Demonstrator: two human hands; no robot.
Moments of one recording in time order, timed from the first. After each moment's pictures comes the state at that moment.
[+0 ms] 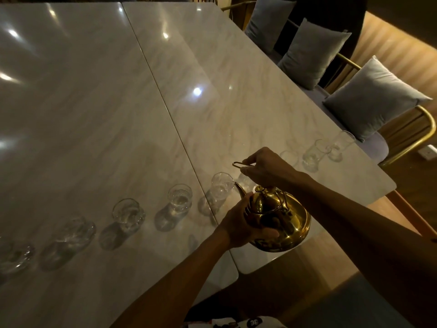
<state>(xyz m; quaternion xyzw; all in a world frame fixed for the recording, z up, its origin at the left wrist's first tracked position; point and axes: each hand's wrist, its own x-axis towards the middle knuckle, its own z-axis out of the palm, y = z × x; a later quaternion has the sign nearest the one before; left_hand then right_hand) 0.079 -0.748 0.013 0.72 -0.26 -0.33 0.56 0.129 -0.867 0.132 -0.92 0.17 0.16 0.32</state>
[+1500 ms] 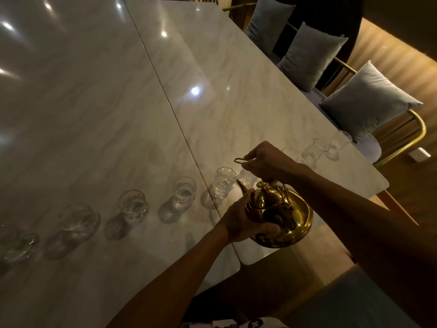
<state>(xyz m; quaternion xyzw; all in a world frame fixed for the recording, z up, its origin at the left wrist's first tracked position) 0.072 -0.732 0.011 0.71 -0.26 -0.32 0.57 0.124 -0.848 0.143 -0.92 0.17 0.17 0.30</state>
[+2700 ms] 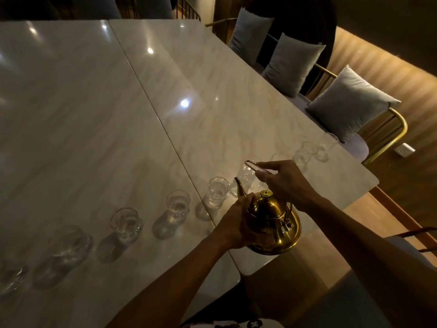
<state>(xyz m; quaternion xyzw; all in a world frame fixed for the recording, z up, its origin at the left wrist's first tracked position) 0.083 -0.745 0.001 0.75 -0.33 -0.27 0.51 0.072 -0.882 0.131 -0.90 0.22 -0.01 0.38</state>
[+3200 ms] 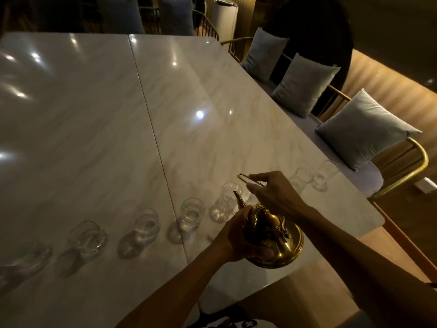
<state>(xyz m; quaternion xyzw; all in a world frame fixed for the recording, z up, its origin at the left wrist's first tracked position) 0.098 -0.857 -0.001 0.75 -0.28 -0.25 0.54 0.111 -0.982 0.125 -0.92 0.15 0.03 0.37</state>
